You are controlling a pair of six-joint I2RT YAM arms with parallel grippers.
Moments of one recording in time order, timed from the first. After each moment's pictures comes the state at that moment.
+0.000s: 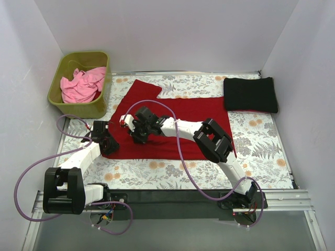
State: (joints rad) left arm -0.04 1.22 0.55 -0.38 -0.07 -0.67; right arm 0.99 2.27 1.71 -0.22 -0.42 -0.27
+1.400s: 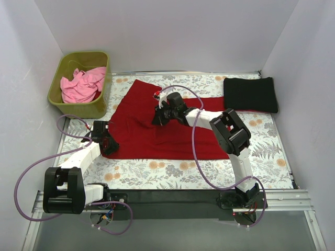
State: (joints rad) left arm -0.04 1.23 0.55 -0.38 -0.07 -0.67; right arm 0.70 2.15 1.42 0.15 -0.49 0.21
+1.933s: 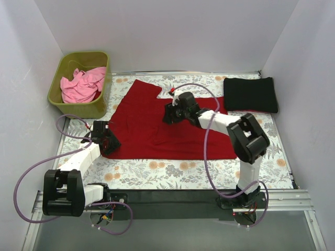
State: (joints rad) left arm -0.05 1.21 0.55 -0.37 -0.07 -0.67; right arm 0.66 1.98 1.25 0.11 -0.27 0.27
